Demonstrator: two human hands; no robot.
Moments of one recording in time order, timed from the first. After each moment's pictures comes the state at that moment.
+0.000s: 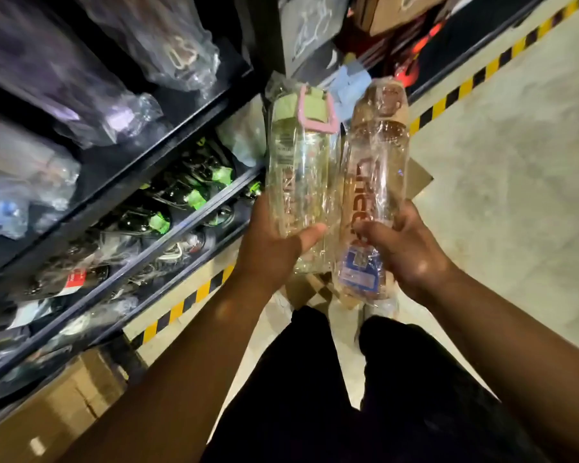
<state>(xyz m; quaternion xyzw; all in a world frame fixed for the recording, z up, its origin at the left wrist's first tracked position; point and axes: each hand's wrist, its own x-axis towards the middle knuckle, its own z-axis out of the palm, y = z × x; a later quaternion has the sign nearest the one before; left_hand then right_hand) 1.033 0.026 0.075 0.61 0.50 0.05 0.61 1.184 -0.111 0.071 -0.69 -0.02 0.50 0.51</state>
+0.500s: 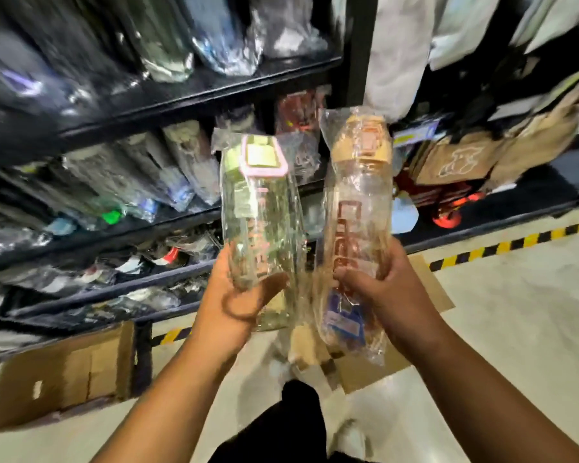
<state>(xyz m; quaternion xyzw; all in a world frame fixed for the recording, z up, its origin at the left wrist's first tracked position) 0.940 -0.090 0.301 0.51 0.53 0.34 0.59 1.135 -0.152 0.278 -0.66 -0.29 0.49 0.49</state>
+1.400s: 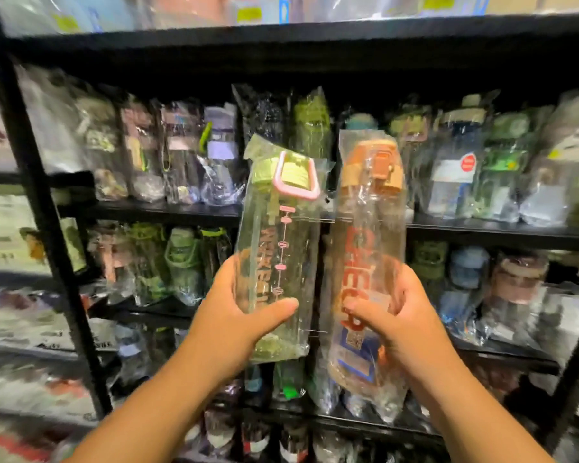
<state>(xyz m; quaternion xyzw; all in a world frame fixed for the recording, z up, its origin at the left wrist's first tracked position) 0.558 -0.051 0.586 0.60 0.48 0.55 0.32 0.780 -0.037 0.580 -0.43 -0.62 0.35 0.56</state>
